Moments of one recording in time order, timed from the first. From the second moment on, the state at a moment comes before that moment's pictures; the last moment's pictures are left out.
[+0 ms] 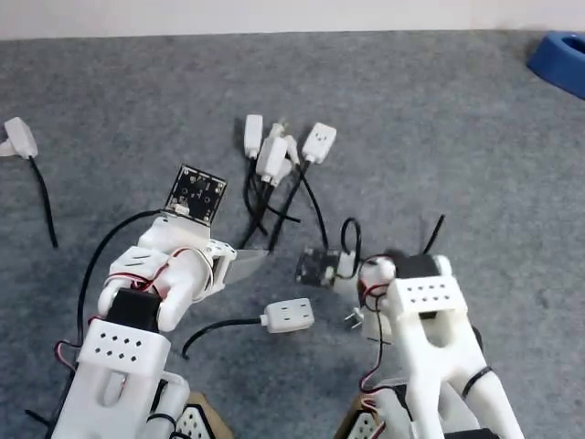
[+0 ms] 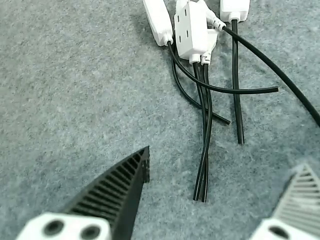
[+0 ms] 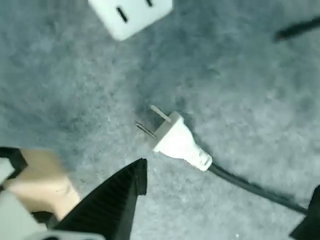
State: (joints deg) left arm 4.7 -61.4 67.6 44.9 -5.6; right arm -12.6 -34.6 61.0 66.2 72.5
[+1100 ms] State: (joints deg) left arm 4.7 -61.4 68.6 44.9 -5.6; right arm -9.5 -30.7 67.0 57.5 102.9
